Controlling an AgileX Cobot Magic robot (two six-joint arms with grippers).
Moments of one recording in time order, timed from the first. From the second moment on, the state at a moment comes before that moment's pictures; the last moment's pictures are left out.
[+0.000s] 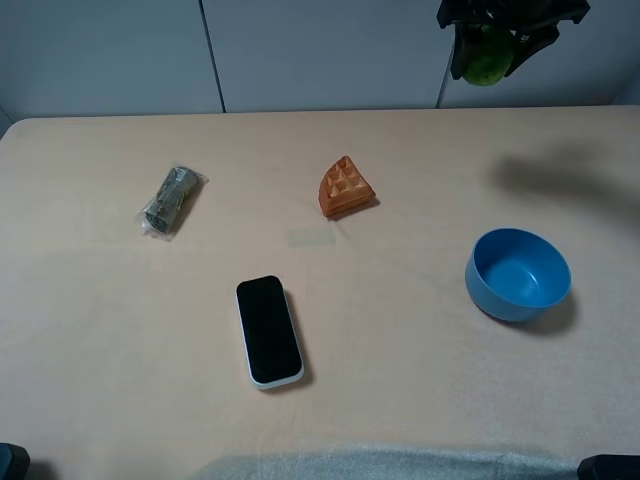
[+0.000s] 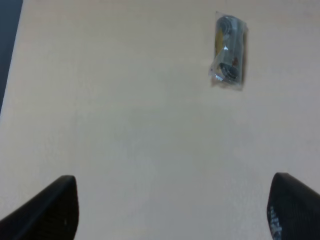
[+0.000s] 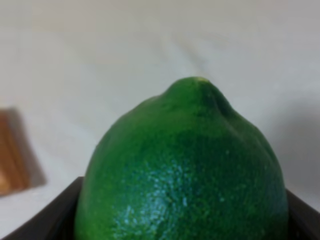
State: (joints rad) left arm -0.09 -0.01 -0.50 0.09 1.06 -0.04; right arm 0.24 2.07 -1.89 0.06 1.22 0.00
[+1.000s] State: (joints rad) left arm -0.09 -0.01 -0.50 0.09 1.06 -0.04; right arm 0.52 1.73 -1.38 0.05 1.17 0.06
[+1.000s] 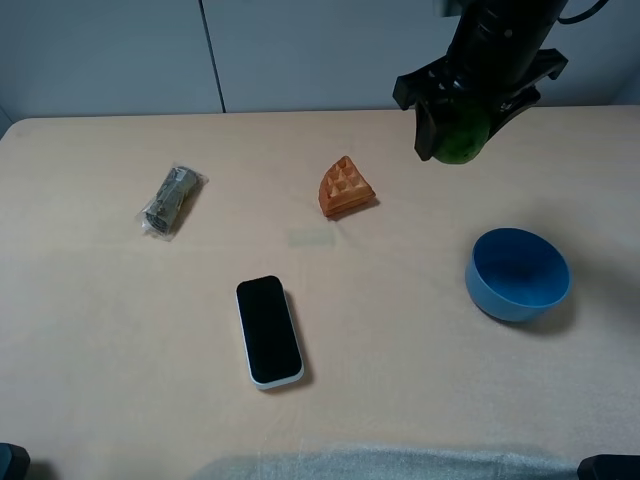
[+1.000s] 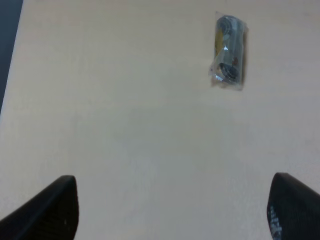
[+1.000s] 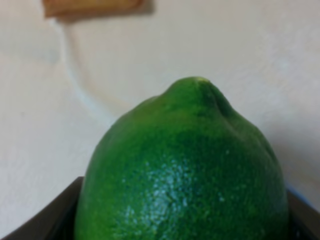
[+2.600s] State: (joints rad) left arm -0.09 -0.01 -0.50 0.09 1.06 -0.04; right arm 0.88 1.80 -0.98 0.18 0.69 0.12
